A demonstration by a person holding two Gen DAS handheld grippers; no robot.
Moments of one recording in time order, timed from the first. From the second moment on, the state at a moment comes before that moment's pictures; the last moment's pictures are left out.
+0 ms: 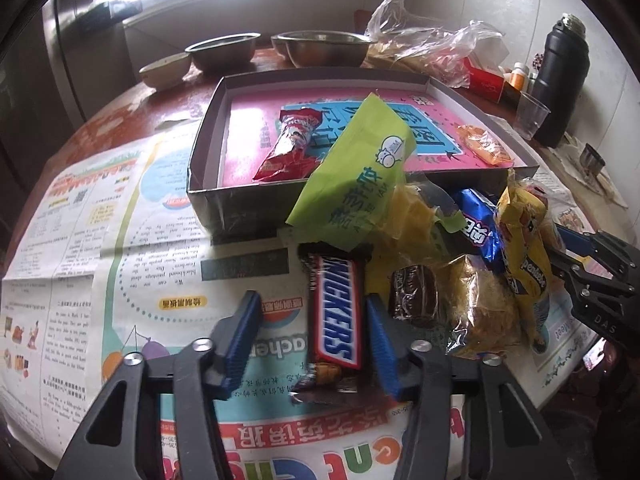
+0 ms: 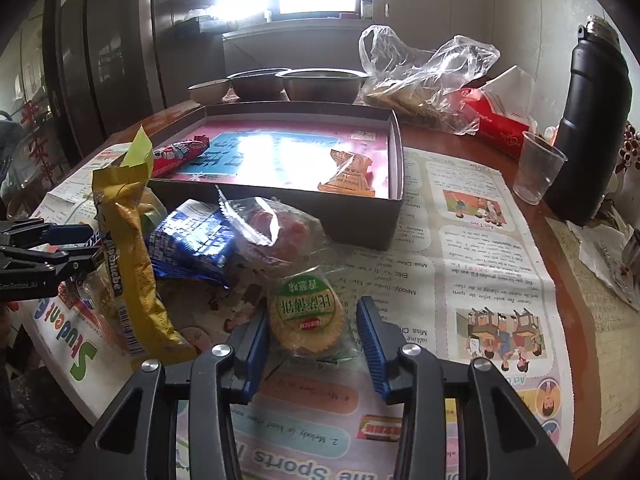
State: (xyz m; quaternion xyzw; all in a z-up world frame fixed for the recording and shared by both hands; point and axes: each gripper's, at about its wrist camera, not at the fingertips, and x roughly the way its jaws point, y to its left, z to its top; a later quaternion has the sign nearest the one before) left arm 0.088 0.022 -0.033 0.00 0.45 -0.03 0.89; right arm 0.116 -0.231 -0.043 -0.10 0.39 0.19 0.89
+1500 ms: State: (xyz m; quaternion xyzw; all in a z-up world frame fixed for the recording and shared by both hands) left arm 0.049 0.065 0.025 -0.09 0.39 -0.05 0.92; right arm 0.094 -0.272 -0.006 -0.01 0.39 0.15 0.91
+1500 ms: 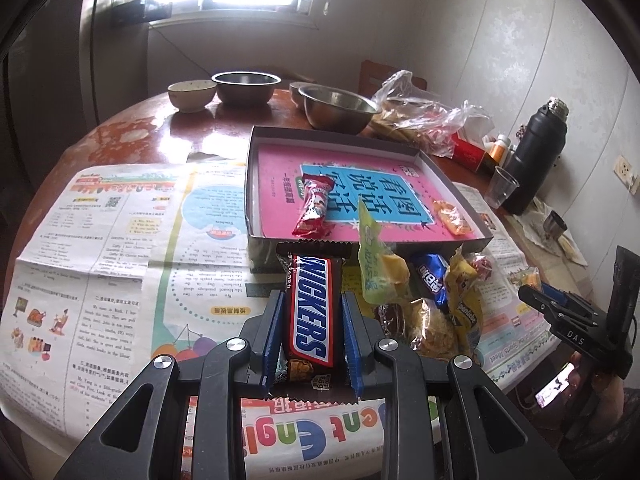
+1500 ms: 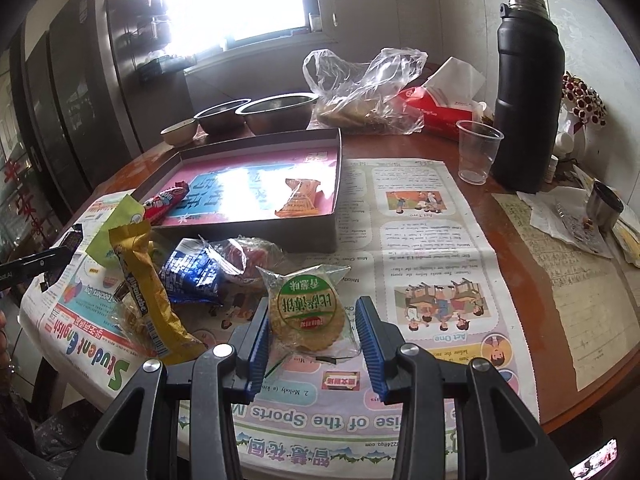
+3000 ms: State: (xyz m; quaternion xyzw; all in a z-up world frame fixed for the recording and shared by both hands) left arm 0.076 0.040 0.054 -0.10 0.36 -0.07 0.93; right arm 0.109 -0.264 0.036 0.02 0.32 0.17 0.93
